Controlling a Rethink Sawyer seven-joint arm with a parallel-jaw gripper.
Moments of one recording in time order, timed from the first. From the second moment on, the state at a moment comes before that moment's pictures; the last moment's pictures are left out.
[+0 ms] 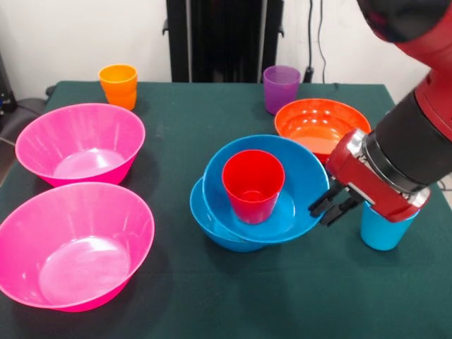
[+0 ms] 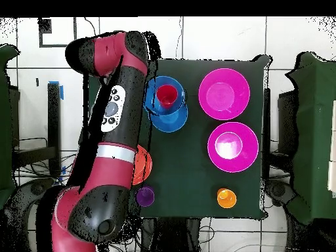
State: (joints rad) arm 0.14 0.12 -0.79 0.39 0.36 1.30 2.28
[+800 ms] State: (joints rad) arm 0.16 0.02 -0.72 0.57 0.36 1.21 2.28
